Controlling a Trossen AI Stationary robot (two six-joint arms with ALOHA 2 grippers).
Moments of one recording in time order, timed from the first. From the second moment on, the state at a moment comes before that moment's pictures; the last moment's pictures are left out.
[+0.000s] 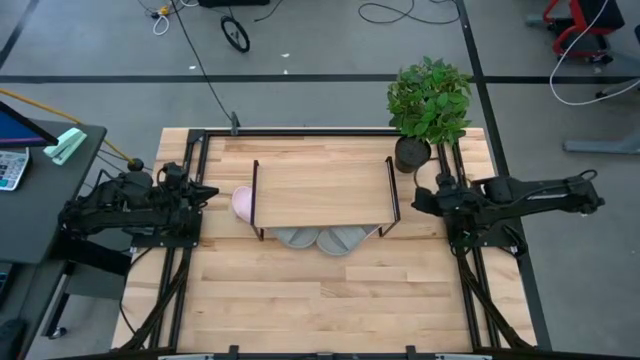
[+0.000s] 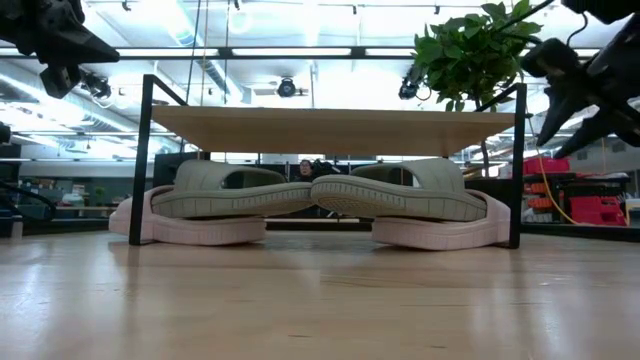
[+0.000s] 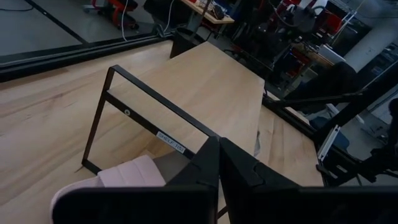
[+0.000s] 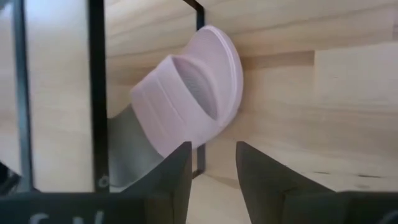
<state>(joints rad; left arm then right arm) 0.03 0.01 0.53 -0.76 -0.23 -0.59 0.05 0.55 0.50 -0.88 0.28 1.63</state>
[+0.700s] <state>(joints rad) 0.03 0.01 0.53 -0.76 -0.23 -0.59 0.05 0.58 0.31 -0.58 0.30 1.76</state>
